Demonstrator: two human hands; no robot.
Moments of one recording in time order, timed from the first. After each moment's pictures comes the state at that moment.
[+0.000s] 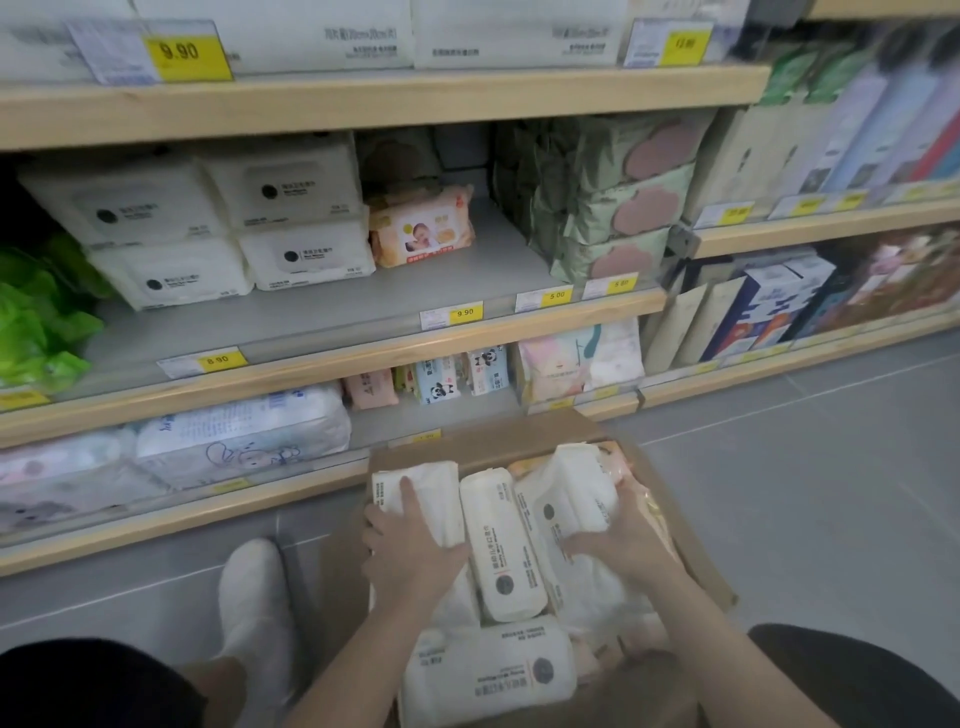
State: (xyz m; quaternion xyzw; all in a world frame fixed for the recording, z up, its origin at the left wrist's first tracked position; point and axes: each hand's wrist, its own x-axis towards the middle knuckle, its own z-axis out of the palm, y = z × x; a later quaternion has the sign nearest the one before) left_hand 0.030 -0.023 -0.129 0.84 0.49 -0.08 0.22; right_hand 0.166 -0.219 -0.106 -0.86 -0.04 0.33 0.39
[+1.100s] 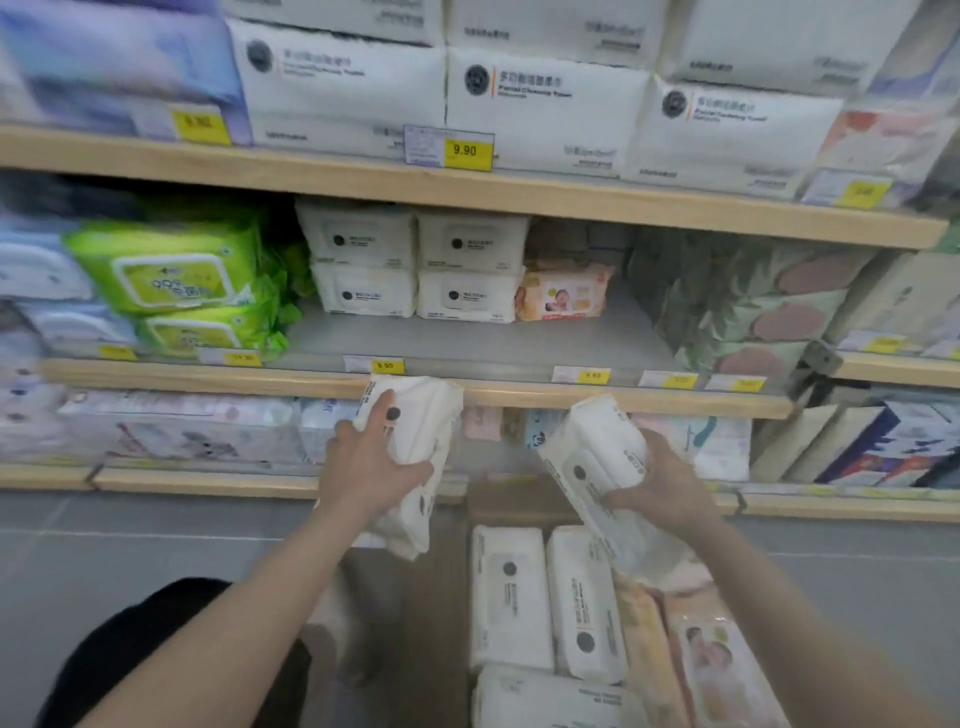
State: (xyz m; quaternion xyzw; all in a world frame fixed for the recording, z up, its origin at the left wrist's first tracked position) left_hand -0.067 0.110 0.003 0.81 0.51 0.11 0.27; right_hand 0.166 -0.111 0.014 -0.90 -0.29 0.19 0.26
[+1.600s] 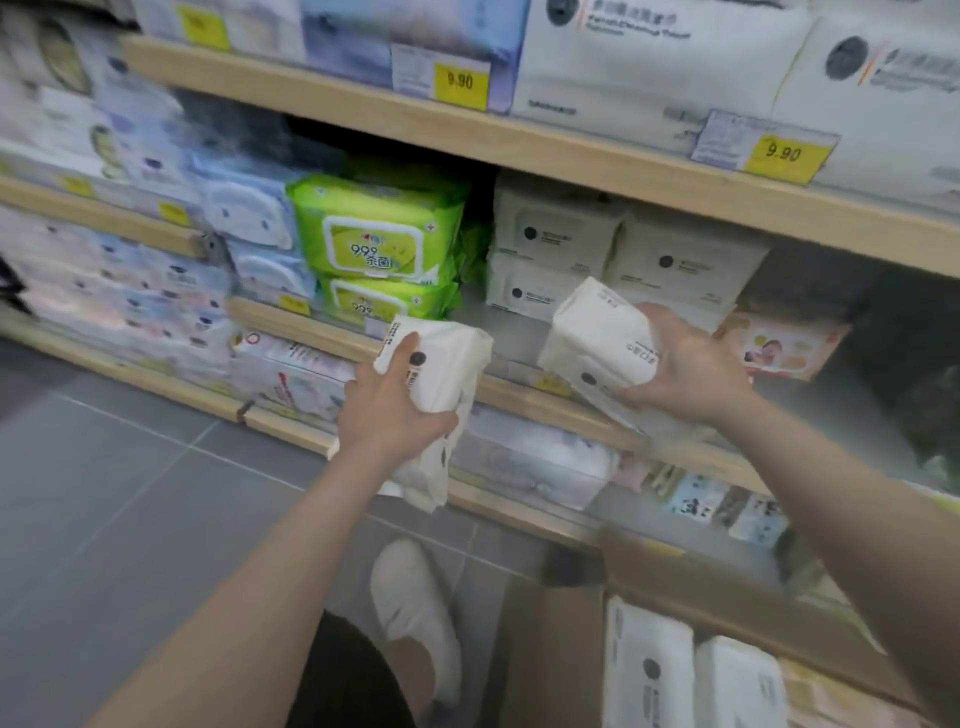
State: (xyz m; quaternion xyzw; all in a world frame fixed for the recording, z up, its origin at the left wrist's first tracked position) left_hand -0.162 0.249 0.007 0.74 0.60 0.20 0.24; right_hand 0.118 0.153 0.083 -0.81 -0.57 0.01 0.11
